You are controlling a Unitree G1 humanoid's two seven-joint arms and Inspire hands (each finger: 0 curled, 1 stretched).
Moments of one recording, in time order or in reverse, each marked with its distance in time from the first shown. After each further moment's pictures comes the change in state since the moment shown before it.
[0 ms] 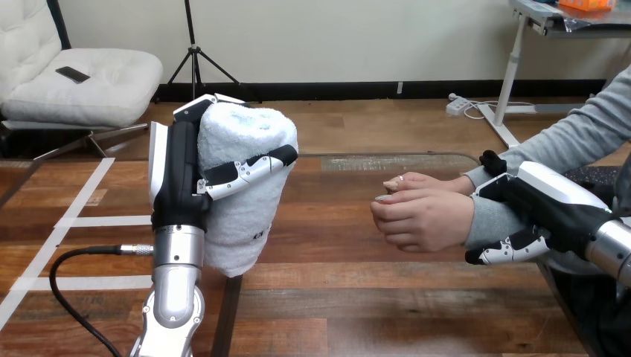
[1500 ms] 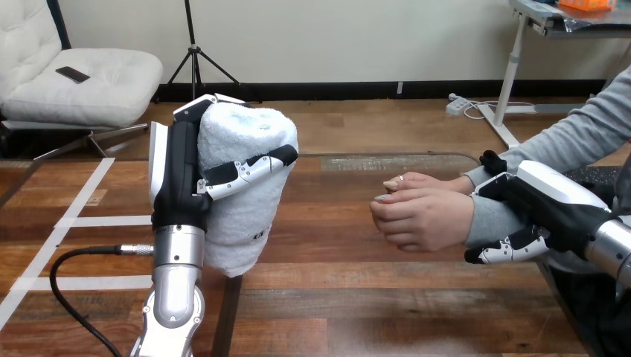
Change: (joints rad) left arm 0.000 -0.001 0.000 0.000 -0.003 0.000 -0.003; right arm 0.000 0.000 0.000 0.001 -0.013 -0.012 -0.015
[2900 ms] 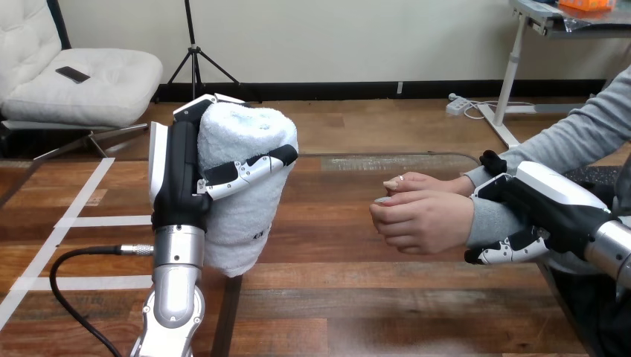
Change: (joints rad) left arm 0.000 0.000 0.000 0.000 0.002 0.000 0.003; right arm 0.000 0.000 0.000 0.003 -0.007 -0.009 -0.003
